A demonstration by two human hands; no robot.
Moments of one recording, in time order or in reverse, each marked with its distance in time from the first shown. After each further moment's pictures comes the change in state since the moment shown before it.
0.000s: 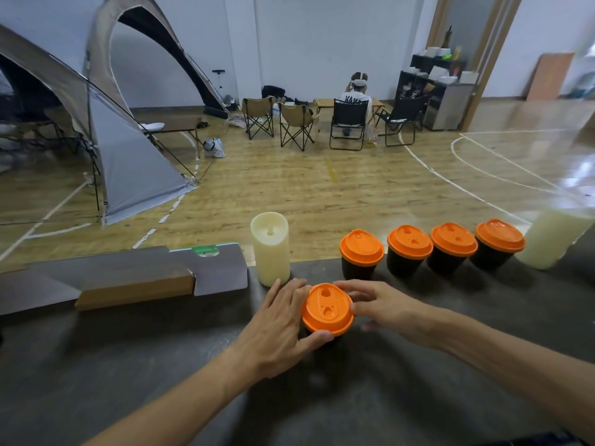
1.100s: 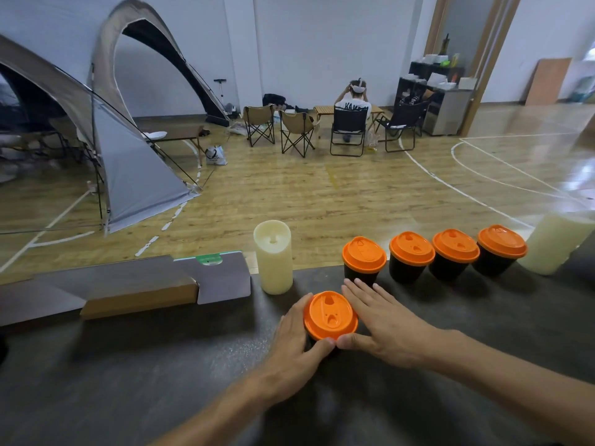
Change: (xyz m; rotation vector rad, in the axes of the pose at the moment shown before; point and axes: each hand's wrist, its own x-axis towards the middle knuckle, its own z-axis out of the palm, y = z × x) left_hand -0.009 0.028 0.011 -0.614 -0.049 -0.303; right_hand -0.007 0.006 0.007 -1.007 0.010 -0.149
